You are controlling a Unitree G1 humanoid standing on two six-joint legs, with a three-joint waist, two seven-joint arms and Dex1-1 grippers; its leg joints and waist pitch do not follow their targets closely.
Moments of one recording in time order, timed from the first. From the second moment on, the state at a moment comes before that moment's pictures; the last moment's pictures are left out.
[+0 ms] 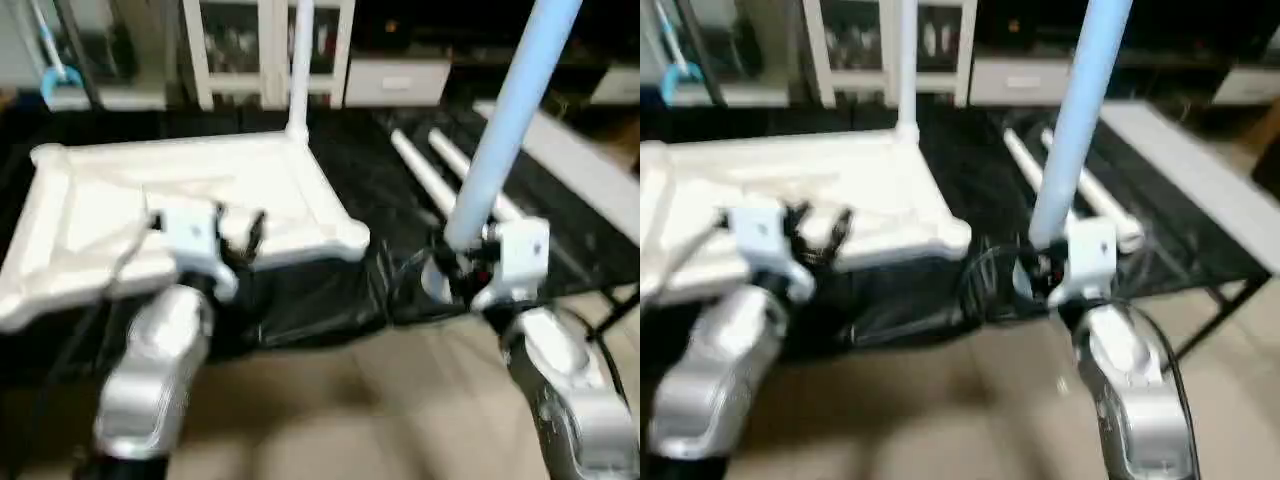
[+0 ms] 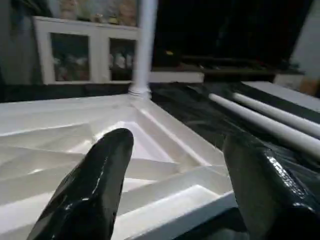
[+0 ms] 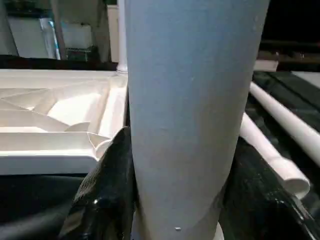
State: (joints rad) left arm -0.17 0.17 -0.04 -0.23 -0.23 0.34 -0.09; right arm -0.07 -0.18 -0.07 -0.36 0.19 0.48 0.23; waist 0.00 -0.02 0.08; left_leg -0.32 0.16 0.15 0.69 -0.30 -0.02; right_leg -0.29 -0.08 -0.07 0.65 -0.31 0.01
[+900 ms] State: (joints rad) left arm -0.22 0.14 -0.07 -0.18 -0.28 0.35 -0.22; right arm -0.12 -0.22 -0.16 -0.28 0.30 0.43 0.32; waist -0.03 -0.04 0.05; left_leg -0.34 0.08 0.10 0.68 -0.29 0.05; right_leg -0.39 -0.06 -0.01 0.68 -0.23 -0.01
